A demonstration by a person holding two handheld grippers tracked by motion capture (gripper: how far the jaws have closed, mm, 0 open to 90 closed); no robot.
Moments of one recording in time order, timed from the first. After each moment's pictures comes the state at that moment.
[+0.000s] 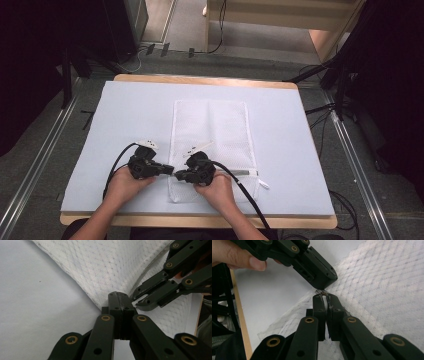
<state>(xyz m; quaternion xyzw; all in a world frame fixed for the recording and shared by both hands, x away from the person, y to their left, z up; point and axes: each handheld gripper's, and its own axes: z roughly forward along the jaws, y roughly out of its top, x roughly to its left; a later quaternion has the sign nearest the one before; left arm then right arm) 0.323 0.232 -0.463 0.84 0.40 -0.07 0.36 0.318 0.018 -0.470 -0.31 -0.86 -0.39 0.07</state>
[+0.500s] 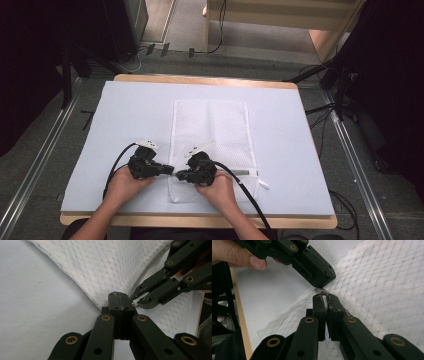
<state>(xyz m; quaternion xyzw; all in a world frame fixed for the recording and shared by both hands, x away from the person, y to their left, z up) 0.323 0.232 -0.463 0.85 0.39 -0.07 0.36 0.318 0.015 -0.470 -0.31 -0.86 -0.39 0.07</state>
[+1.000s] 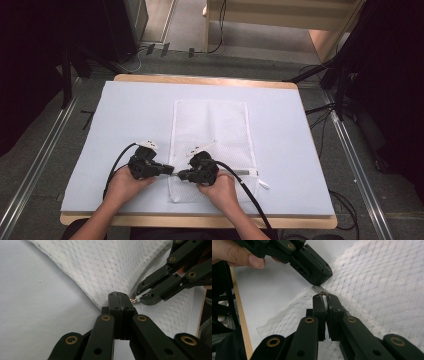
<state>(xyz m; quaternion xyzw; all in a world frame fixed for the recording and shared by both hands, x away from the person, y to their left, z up) 0.322 0.231 -0.462 0.85 0.39 -0.06 0.35 0.318 0.010 -0.469 -0.32 -0.86 -0.39 0.08</state>
